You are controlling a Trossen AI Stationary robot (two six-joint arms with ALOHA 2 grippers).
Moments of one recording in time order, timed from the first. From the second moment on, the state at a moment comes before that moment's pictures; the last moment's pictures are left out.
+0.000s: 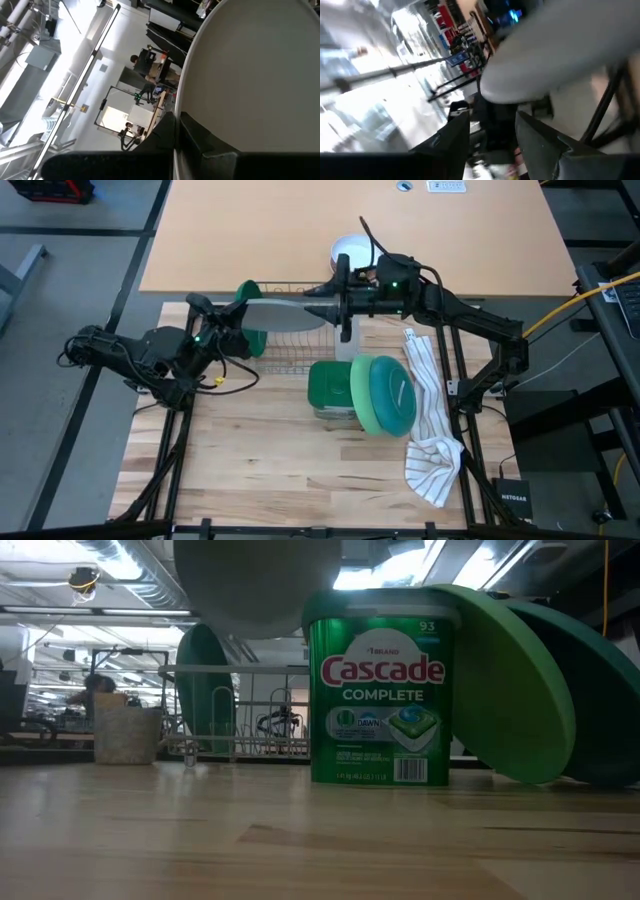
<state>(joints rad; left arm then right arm) -0.28 1.10 1.25 -0.02 -1.34 1.26 -0.22 1.61 1.87 -0.35 -0.18 2.03</state>
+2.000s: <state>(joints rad) -0.27 1.10 1.25 -0.01 -1.30 1.26 -0.20 1.61 1.87 -0.47 -0.14 2.62</state>
